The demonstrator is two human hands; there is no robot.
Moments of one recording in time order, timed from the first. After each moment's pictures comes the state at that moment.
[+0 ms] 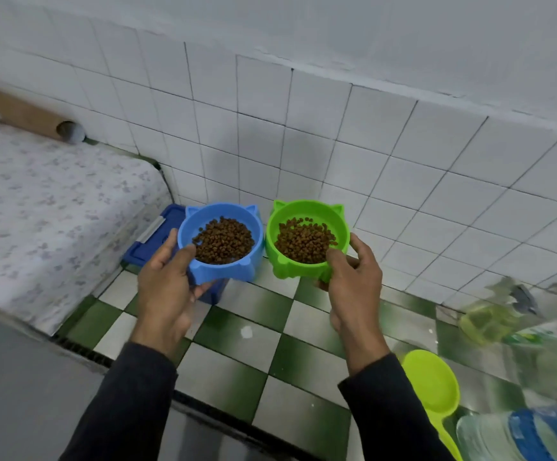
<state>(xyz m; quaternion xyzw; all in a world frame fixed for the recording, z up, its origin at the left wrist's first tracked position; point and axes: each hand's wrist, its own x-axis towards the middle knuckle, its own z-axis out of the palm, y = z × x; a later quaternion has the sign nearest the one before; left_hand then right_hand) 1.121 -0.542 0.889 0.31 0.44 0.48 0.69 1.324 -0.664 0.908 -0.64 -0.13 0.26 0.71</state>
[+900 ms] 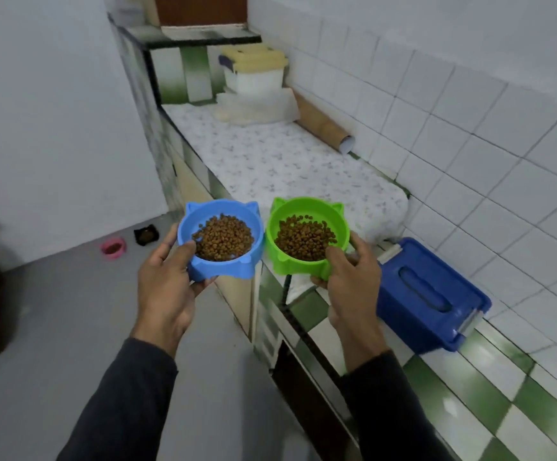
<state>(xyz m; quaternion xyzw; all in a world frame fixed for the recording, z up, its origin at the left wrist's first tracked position) 0.687 -0.491 0.903 0.19 0.54 0.66 0.49 0.913 -0.475 0.914 -0.57 -0.31 0.45 0.62</state>
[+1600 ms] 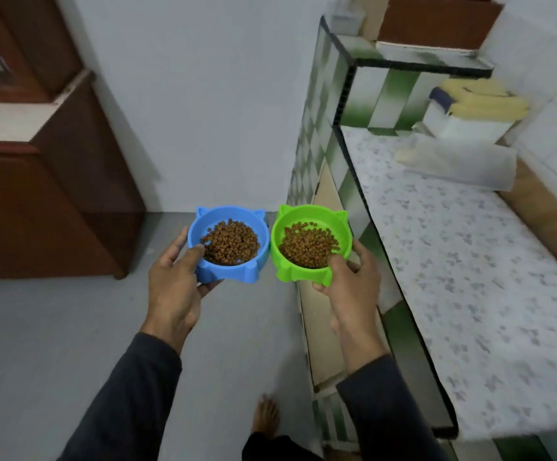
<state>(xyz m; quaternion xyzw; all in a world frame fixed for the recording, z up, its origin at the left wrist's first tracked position) 0.444 -0.431 0.869 0.03 0.56 0.75 0.34 0.634 -0.313 0.888 -0.52 -0.42 0.58 0.47</state>
